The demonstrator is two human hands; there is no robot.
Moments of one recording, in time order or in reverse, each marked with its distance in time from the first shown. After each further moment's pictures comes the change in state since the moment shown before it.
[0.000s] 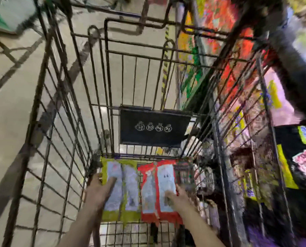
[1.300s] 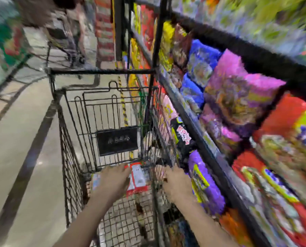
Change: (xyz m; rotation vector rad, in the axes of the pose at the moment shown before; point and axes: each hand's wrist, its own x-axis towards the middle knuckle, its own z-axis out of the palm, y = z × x) left_hand -0.244 0.090 -0.070 1.053 -0.007 1.236; right_hand -0.311 0.013 -0.095 -0.984 0.693 -0.510
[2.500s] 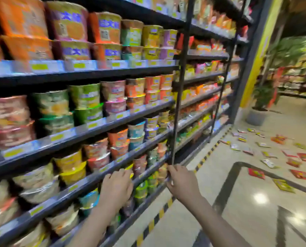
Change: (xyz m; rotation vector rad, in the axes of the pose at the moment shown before) left_hand -0.659 0.354 -0.185 -0.377 0.191 2.077; right_hand -0.906 -0.231 -0.110 -0.238 0.215 1.982
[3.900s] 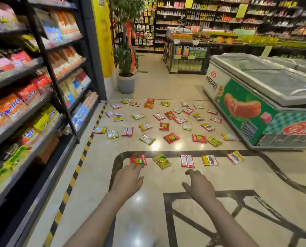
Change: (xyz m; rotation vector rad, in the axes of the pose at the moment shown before) left_hand 0.642 0.822 0.324 -0.401 -0.449 0.759; right_hand 0.077 0.946 0.150 0.149 -0.272 1.147
